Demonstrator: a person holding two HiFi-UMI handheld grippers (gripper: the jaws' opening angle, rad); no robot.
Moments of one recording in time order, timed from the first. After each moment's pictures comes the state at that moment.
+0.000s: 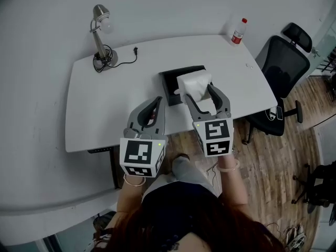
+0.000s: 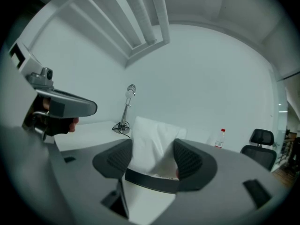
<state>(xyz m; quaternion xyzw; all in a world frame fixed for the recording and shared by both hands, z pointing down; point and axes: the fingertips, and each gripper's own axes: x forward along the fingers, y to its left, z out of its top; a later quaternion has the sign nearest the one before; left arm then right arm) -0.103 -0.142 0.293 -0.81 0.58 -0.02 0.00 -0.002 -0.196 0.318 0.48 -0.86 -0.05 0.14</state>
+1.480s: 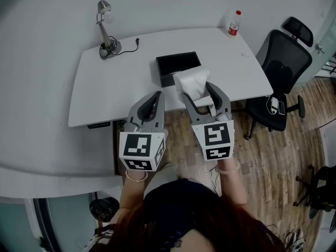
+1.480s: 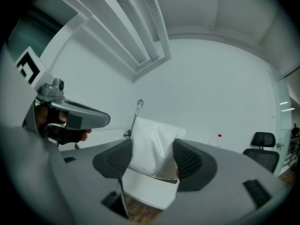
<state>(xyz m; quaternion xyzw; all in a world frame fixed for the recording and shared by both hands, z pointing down) -0.035 -0.060 0.279 -0.79 0.62 -0.03 0.01 0.057 -0.095 0.289 0.44 -0.89 -0.08 0.09</state>
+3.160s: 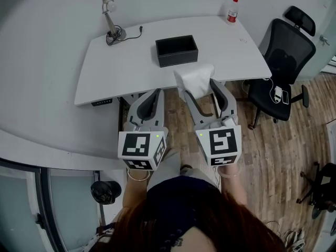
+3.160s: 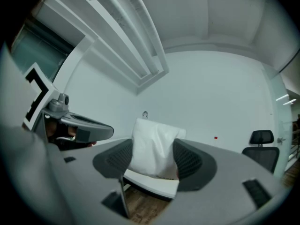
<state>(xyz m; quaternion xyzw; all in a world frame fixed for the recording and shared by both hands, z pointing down) 0.032 0.044 0.277 -0.77 0.64 -0.03 0.01 0.129 0.019 0.267 0.42 -0.90 -0.08 0.03</state>
